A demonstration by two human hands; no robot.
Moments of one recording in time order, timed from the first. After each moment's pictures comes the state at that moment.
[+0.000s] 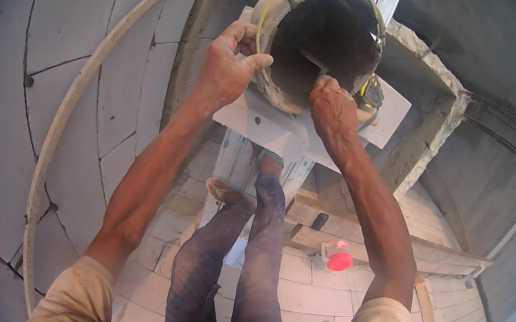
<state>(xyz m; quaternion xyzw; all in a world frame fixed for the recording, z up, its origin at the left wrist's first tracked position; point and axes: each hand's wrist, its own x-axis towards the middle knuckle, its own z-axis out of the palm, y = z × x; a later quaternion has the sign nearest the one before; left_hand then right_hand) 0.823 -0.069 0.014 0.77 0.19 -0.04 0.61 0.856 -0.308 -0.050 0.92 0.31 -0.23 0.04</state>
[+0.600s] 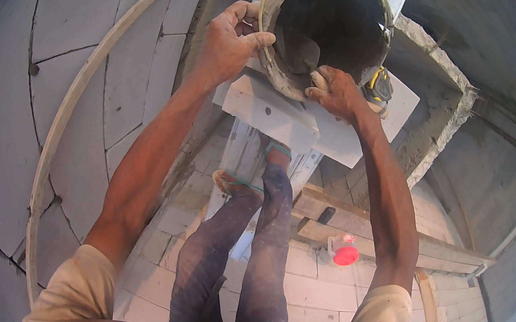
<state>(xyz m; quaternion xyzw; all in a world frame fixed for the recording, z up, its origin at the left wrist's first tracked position) 0.829 -0.042 -0.004 0.76 0.19 -0.03 0.63 0.884 -0.298 -0.030 0.79 0.14 -0.50 -0.32</state>
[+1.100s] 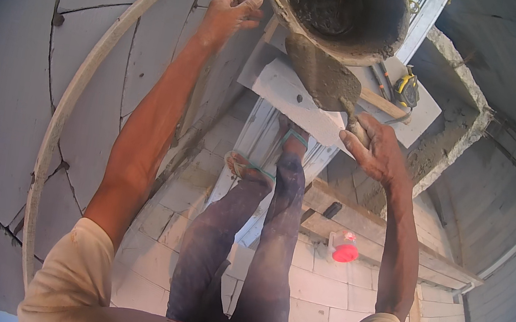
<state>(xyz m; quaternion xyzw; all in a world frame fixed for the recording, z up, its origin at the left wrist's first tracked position) 0.790 0.048 -0.048 0.67 0.32 -0.06 0.66 0.814 -0.344 0.032 0.81 0.21 -0.46 -0.31</state>
